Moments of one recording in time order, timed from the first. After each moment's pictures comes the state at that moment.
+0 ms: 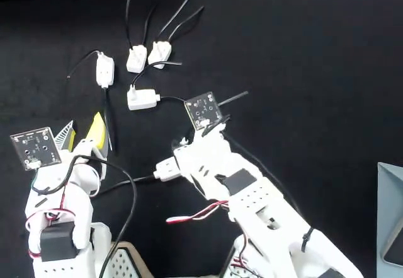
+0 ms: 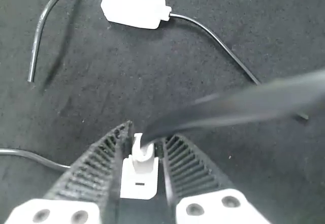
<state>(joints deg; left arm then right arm) -11.3 -103.3 77.1 54.7 8.3 -32.7 -42.8 75.0 21.4 -7.9</state>
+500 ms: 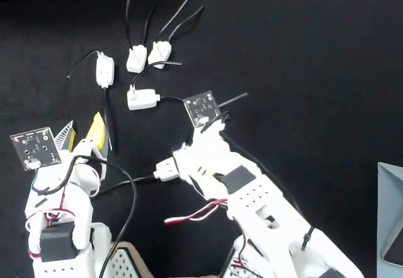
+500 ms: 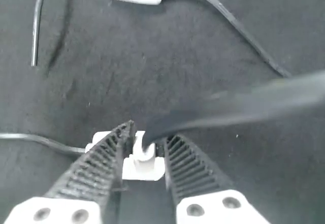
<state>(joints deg) -11.3 -103.3 77.1 54.7 8.3 -33.8 -42.8 71.7 29.1 -11.6</state>
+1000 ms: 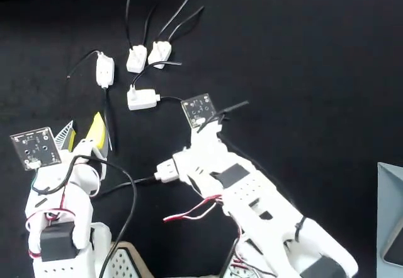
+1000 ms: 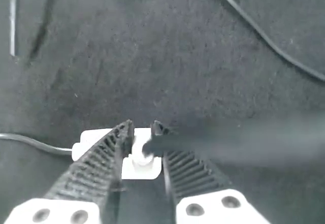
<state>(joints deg) -11.3 -103.3 77.1 54.7 8.3 -33.8 -34.9 71.9 26.9 -11.6</state>
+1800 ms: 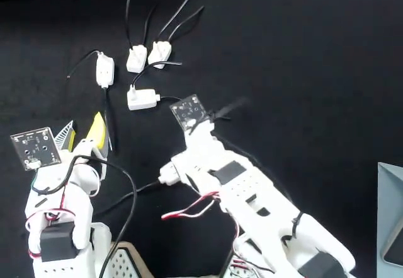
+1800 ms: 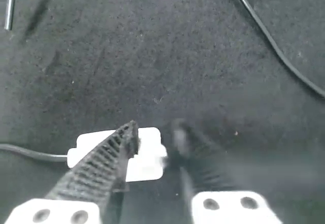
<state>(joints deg) -11.3 -103.3 77.1 54.7 8.3 -34.8 -34.3 67.6 31.7 -4.2</state>
